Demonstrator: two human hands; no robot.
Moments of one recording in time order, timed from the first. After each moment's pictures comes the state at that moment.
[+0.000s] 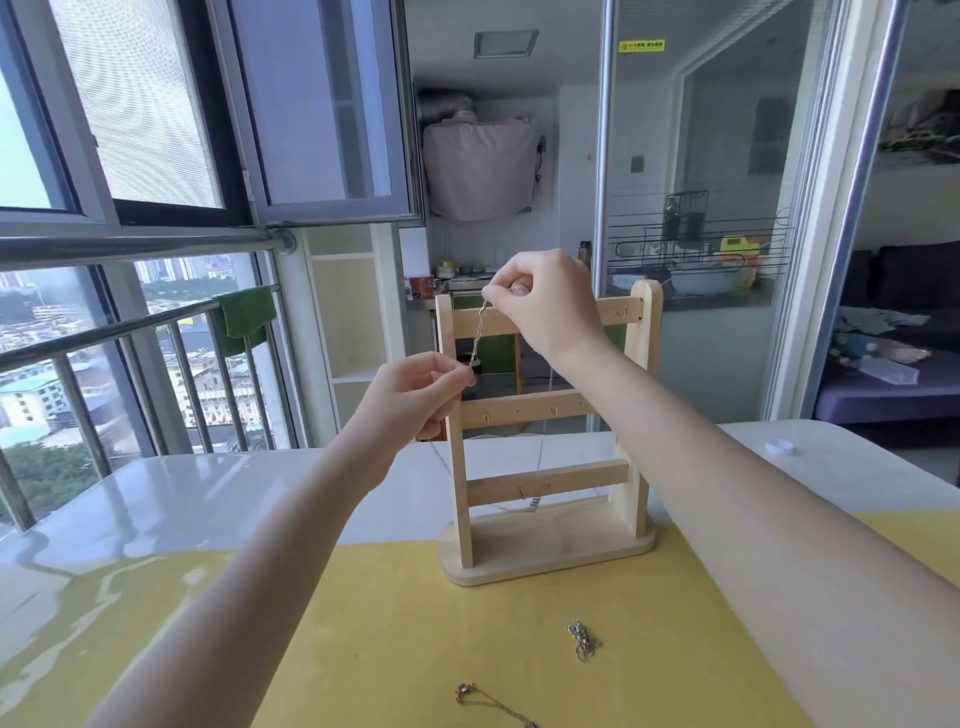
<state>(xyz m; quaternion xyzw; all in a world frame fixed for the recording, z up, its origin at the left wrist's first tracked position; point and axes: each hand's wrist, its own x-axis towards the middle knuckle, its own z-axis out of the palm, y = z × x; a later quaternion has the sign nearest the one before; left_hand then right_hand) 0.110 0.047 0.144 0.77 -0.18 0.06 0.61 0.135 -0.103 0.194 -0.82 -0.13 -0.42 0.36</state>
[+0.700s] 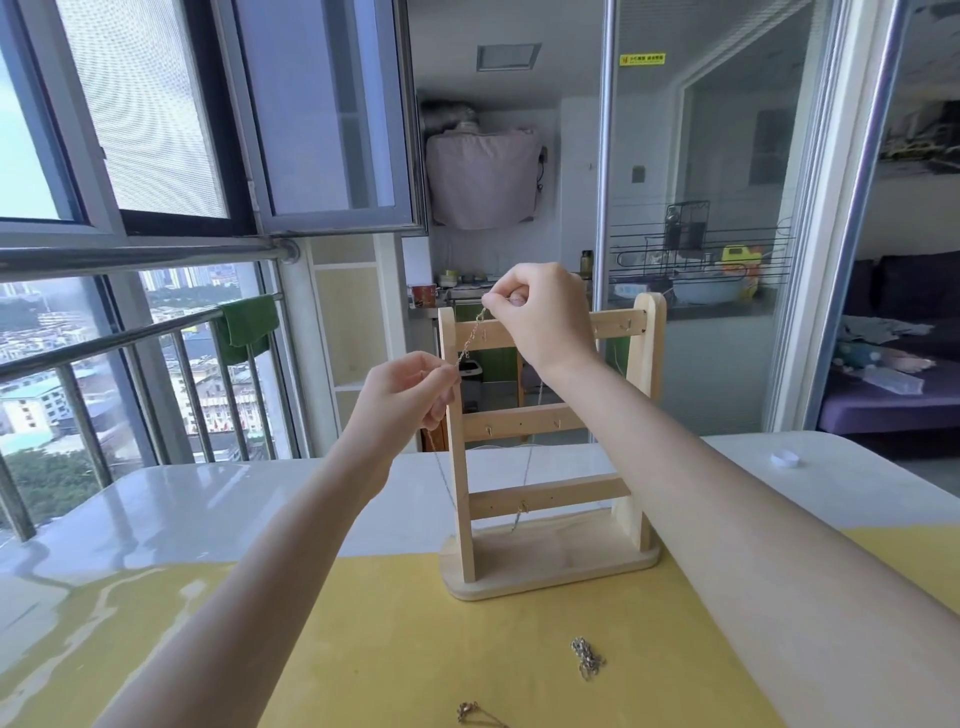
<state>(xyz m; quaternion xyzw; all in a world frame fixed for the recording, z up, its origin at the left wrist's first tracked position) 0.115 0.047 0.146 0.75 -0.16 0.13 0.63 0.141 -0.098 0.192 -0.82 -0.10 -0.44 0.36</state>
